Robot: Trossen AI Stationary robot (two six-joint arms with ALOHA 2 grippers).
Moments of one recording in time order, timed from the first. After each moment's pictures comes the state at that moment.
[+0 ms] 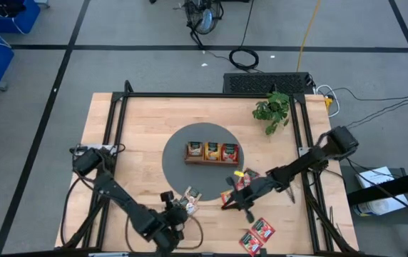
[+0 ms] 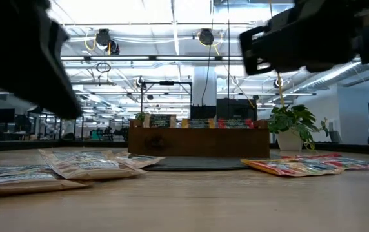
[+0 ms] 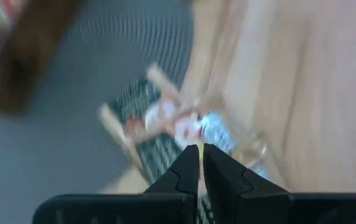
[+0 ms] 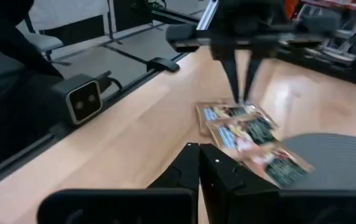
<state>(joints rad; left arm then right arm) -0.75 2.01 1.36 -0.70 -0.64 -0.90 0.46 1.73 0.62 0.81 -0.02 -0.12</state>
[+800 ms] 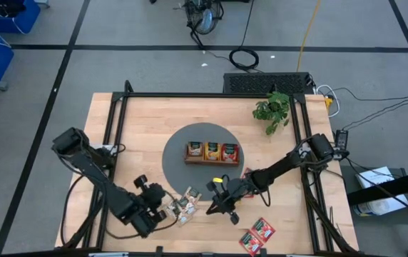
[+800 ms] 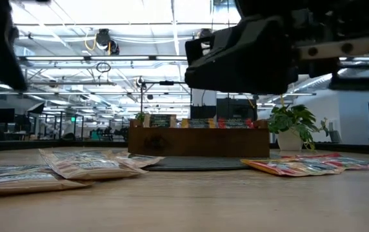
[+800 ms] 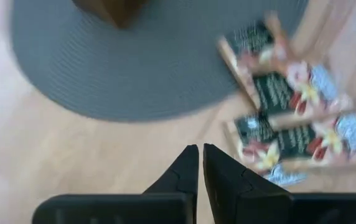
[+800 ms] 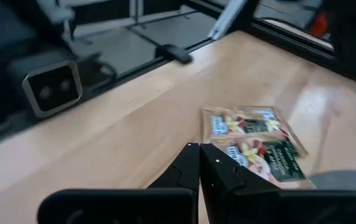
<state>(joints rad) -0.79 1.69 1.11 -0.94 -0.56 -1.27 0.37 1.95 0.87 0.73 -0.21 -0.29</state>
